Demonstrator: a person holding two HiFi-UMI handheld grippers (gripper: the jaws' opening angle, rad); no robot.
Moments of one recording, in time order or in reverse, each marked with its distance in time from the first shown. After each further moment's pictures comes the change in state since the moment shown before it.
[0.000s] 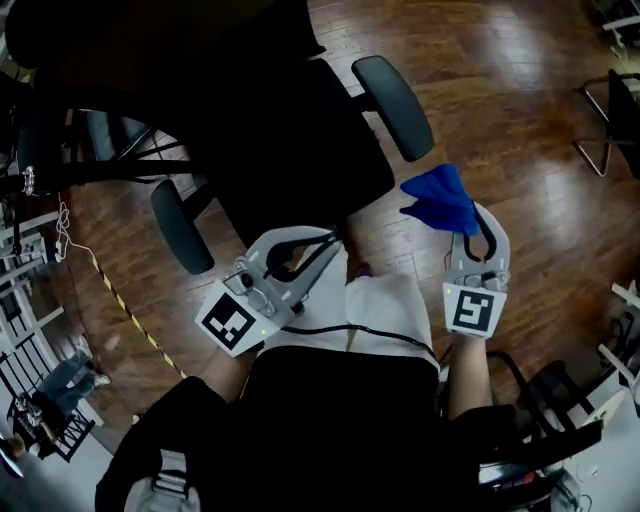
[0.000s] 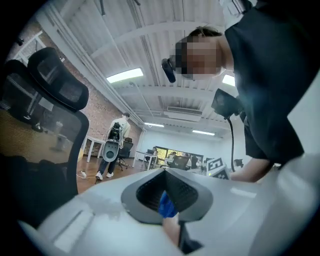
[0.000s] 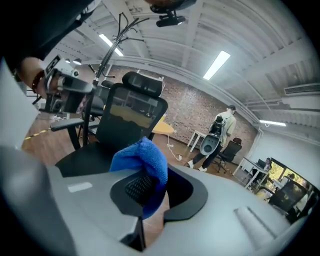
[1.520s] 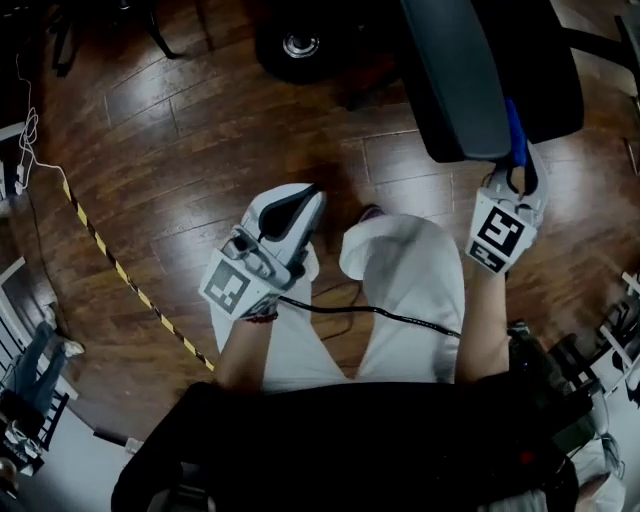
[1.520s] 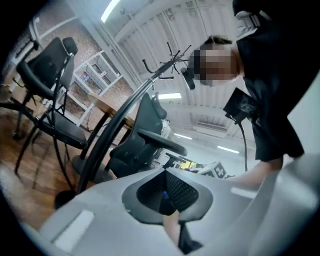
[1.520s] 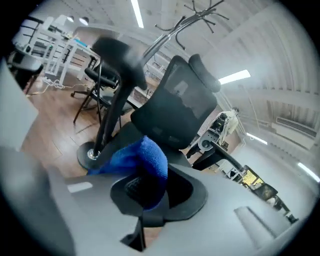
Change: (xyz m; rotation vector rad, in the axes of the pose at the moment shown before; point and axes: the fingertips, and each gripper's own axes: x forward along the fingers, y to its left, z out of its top) left arm -0.527 0.161 -0.270 -0.257 -0.199 0.279; right arm 0.102 0.475 -0.066 -0.171 0.191 -0.239
